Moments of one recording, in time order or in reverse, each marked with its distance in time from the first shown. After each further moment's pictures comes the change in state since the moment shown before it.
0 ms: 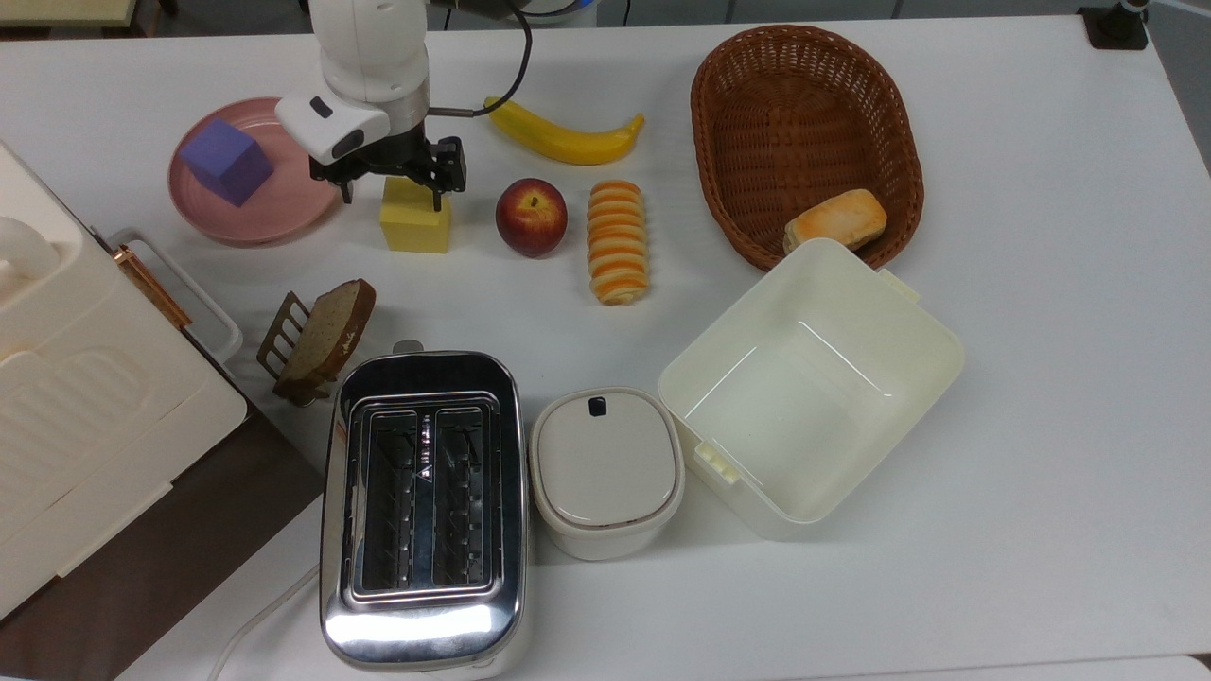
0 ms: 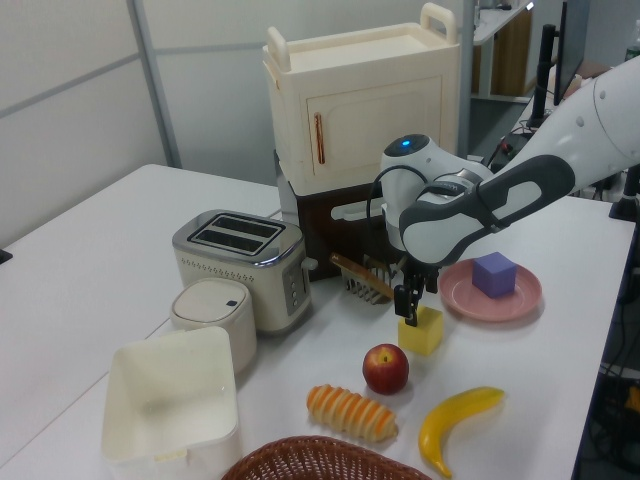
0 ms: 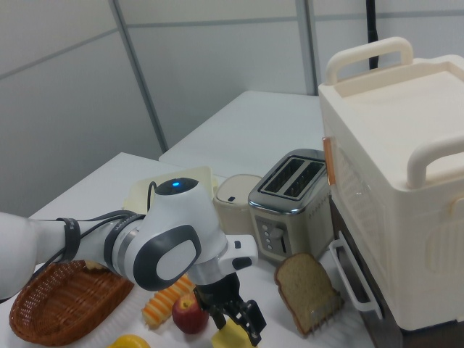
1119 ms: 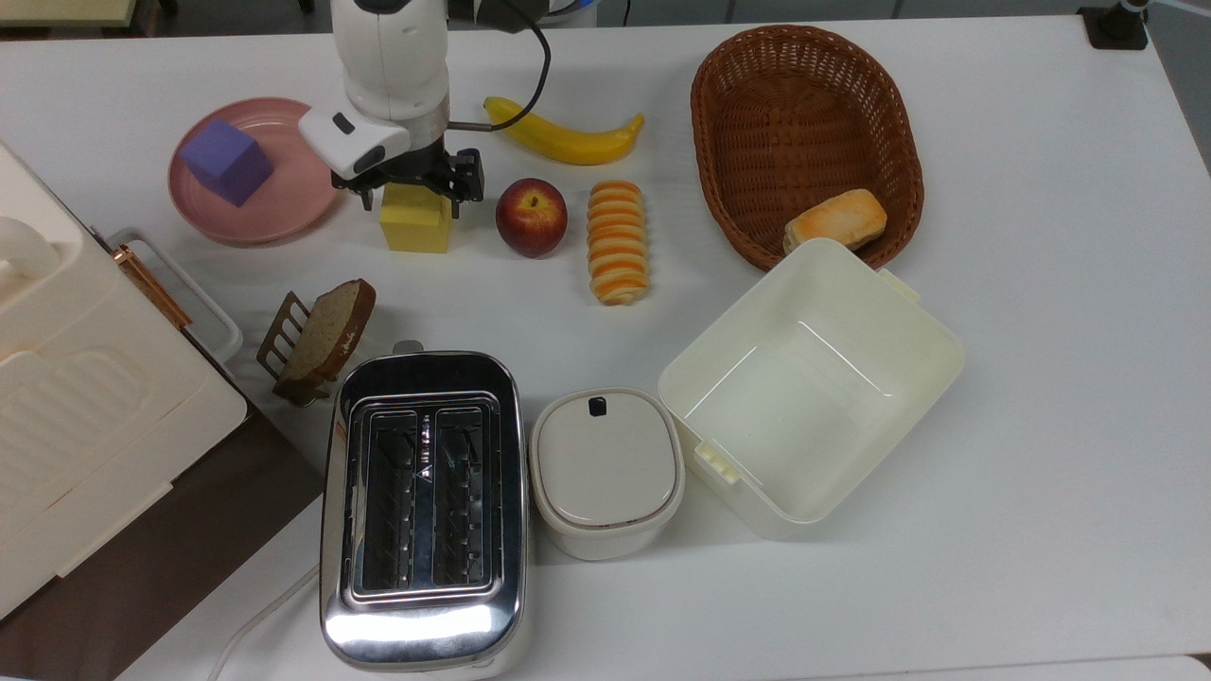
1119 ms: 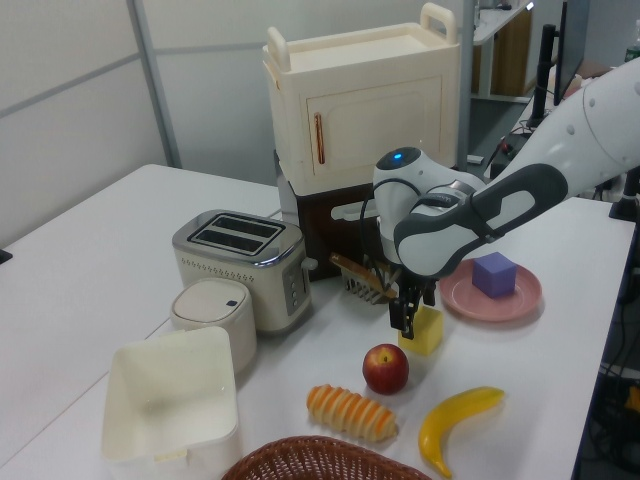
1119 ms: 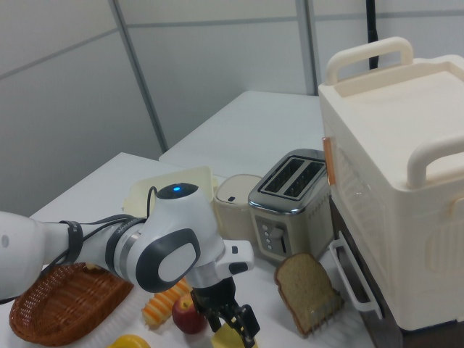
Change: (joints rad) arm 0.011 0.033 0.017 -0.005 0.000 0.000 0.051
